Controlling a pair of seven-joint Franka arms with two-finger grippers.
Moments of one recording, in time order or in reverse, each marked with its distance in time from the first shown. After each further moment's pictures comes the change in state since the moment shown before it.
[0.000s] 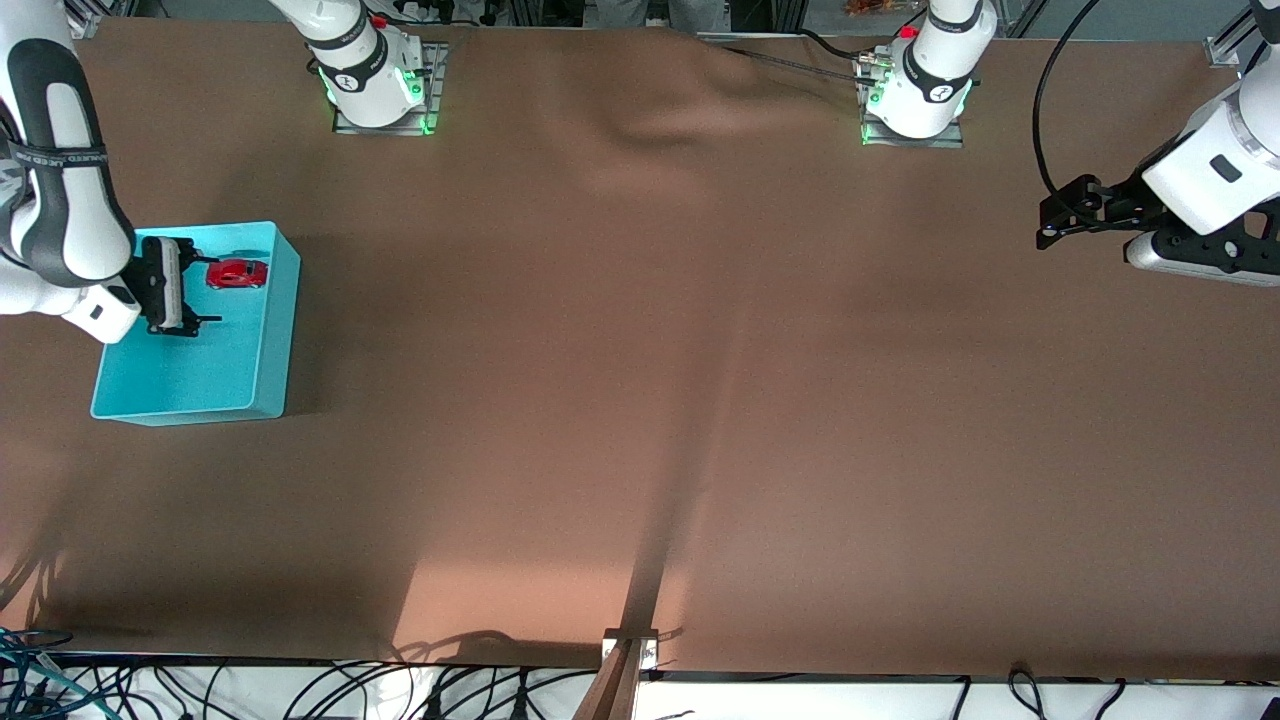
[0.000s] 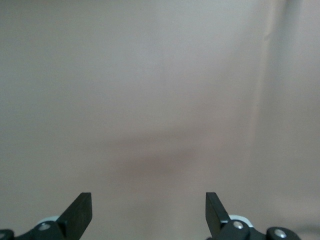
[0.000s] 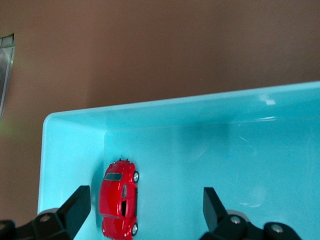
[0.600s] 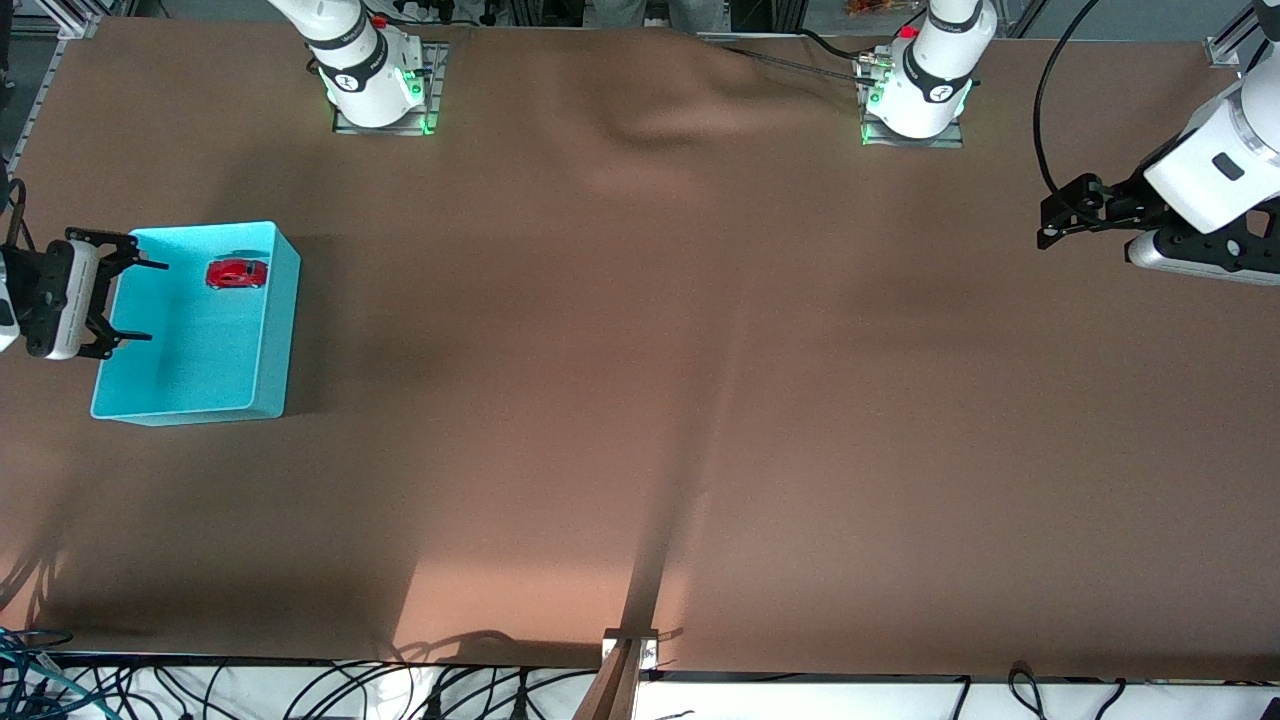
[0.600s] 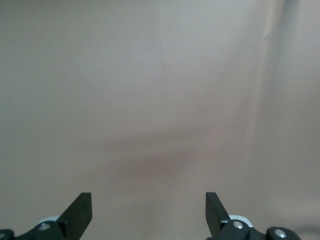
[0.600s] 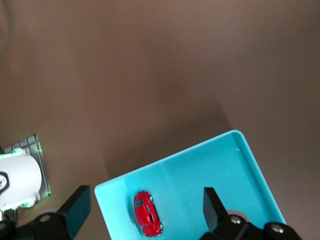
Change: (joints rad) left arm -0.001 0.000 -0.001 0.004 0.000 -0.001 0.000; right arm 0.073 -0.058 0.059 0.377 -0.016 -0.298 0.873
